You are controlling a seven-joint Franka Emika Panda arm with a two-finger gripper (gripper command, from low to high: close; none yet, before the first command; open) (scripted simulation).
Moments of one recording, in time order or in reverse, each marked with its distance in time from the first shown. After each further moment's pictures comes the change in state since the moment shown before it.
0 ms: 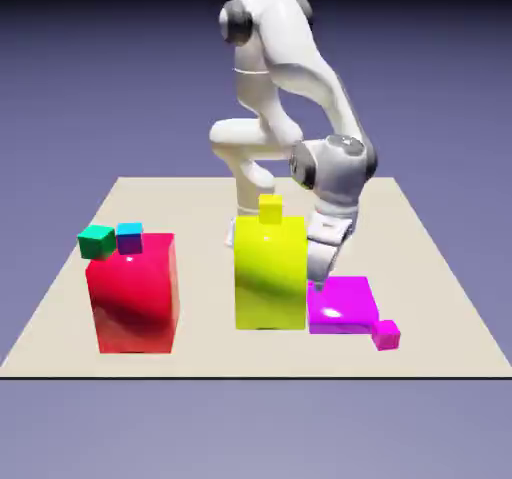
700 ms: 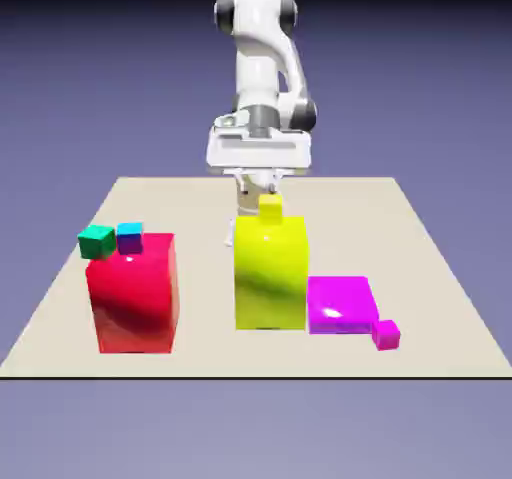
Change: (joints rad) arm 0.126 -0.711 -0.458 -0.462 0.206 0.688 0.878
